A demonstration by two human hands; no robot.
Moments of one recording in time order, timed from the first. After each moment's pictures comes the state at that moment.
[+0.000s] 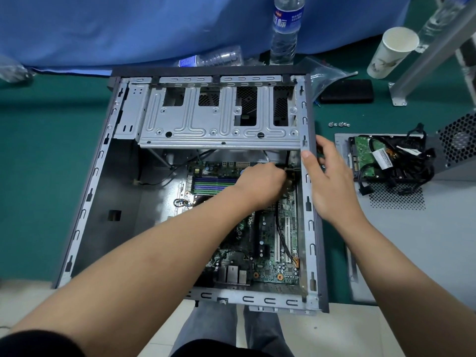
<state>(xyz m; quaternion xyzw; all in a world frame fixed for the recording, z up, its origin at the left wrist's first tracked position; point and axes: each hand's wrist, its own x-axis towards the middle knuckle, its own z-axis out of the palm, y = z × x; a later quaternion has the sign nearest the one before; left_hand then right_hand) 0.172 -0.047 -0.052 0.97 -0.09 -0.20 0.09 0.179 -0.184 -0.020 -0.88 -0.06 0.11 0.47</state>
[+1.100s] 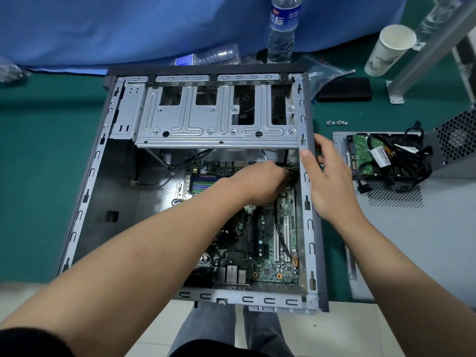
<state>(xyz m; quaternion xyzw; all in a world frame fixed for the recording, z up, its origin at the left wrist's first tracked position) 0.177 -0.040 -0.039 0.95 -0.14 -0.25 0.15 0.180 -0.184 -0.018 -0.88 -0.06 0.11 0.47</state>
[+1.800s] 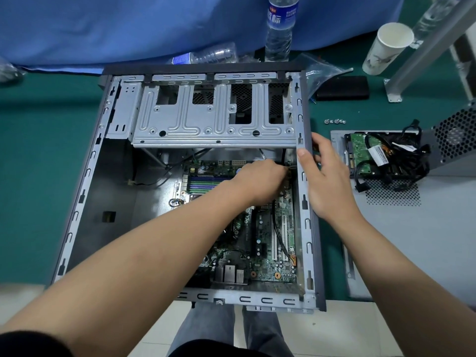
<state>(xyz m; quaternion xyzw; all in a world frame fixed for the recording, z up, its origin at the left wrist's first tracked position) 0.177 -0.047 -0.043 0.96 -0.12 -0.21 0.12 0.180 -0.184 -0.020 -0.88 -0.06 0.11 0.47</state>
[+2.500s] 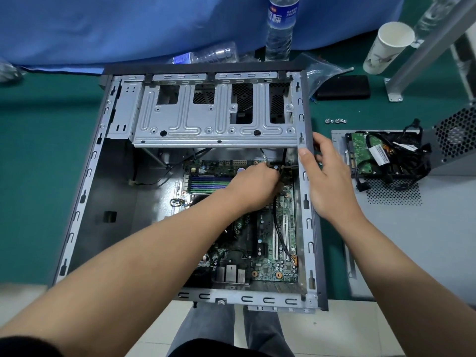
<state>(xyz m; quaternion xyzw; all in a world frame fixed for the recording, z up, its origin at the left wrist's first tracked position) 0.164 -0.040 -0.051 0.96 -0.08 -0.21 0.16 0.179 -0.184 -0.020 -0.87 -0.05 0.11 0.47</state>
